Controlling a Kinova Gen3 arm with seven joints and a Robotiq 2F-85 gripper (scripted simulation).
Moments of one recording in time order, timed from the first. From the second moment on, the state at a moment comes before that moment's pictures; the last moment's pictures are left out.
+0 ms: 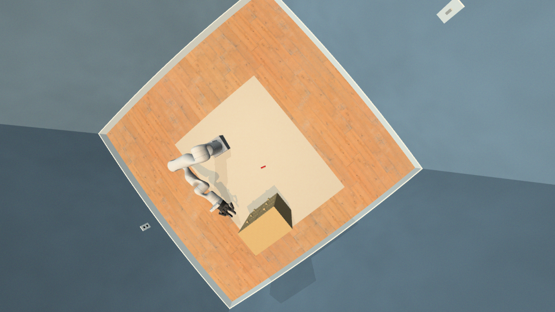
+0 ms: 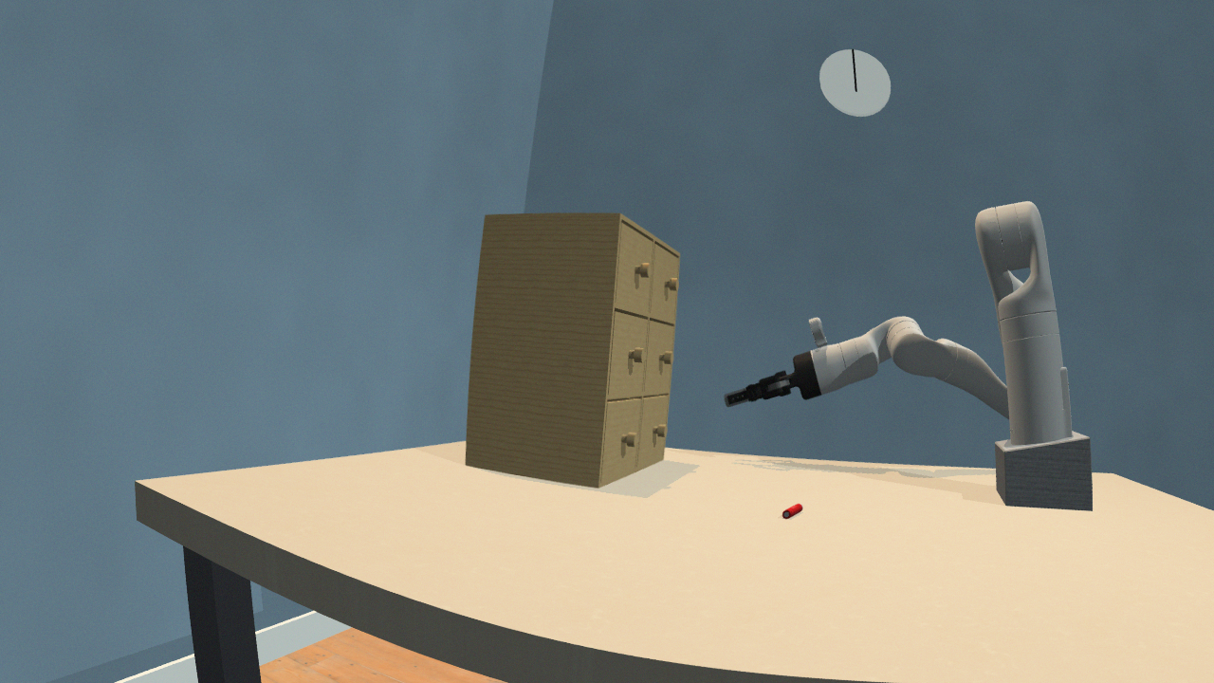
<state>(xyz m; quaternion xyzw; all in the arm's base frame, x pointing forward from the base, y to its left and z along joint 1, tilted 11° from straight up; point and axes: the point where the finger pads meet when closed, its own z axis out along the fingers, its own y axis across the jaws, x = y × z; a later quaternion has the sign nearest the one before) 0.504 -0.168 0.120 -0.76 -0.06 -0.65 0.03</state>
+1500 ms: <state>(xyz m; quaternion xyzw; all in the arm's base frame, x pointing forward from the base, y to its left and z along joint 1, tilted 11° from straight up) 0.520 -0.095 0.098 -0.76 -0.05 -0.65 0.03</state>
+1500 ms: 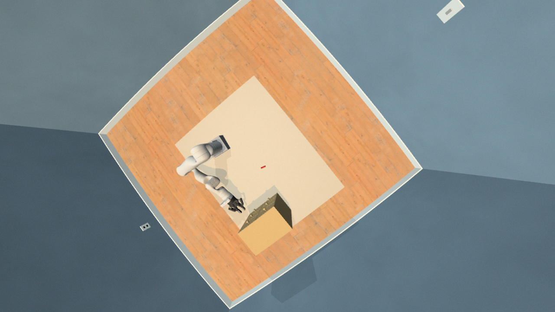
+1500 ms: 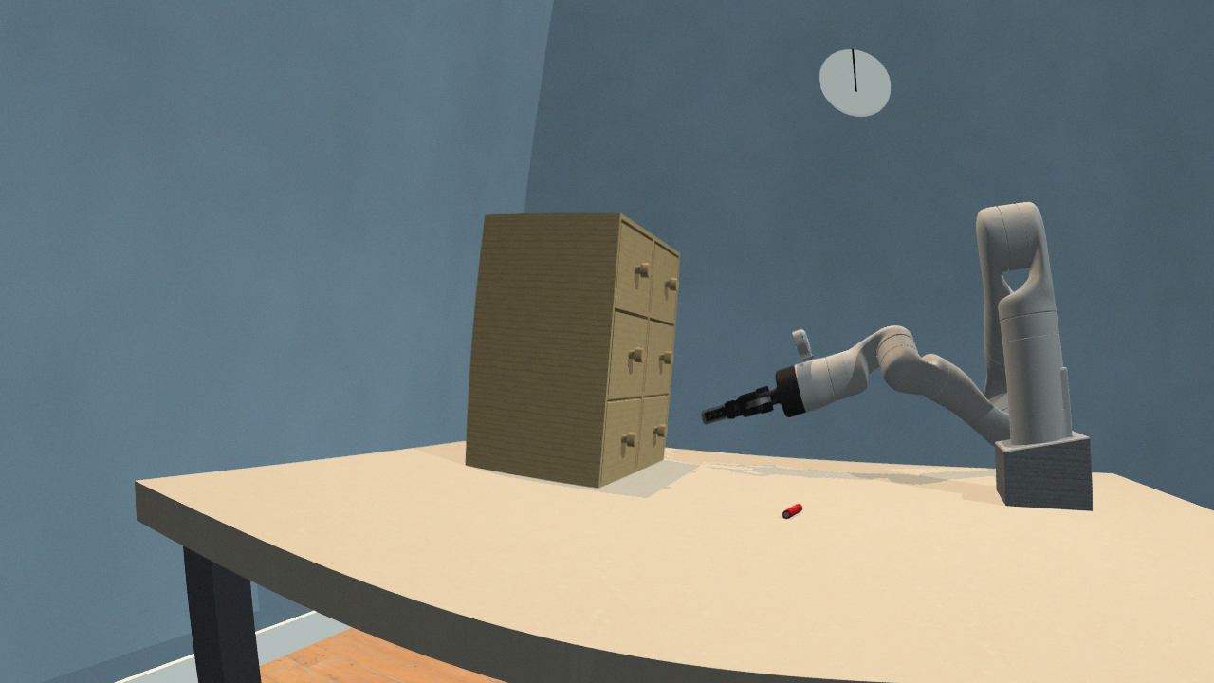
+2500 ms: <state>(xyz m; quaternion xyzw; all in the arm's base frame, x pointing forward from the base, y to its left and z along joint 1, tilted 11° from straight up) 0.530 -0.051 0.085 -0.76 -0.05 -0.65 0.03</state>
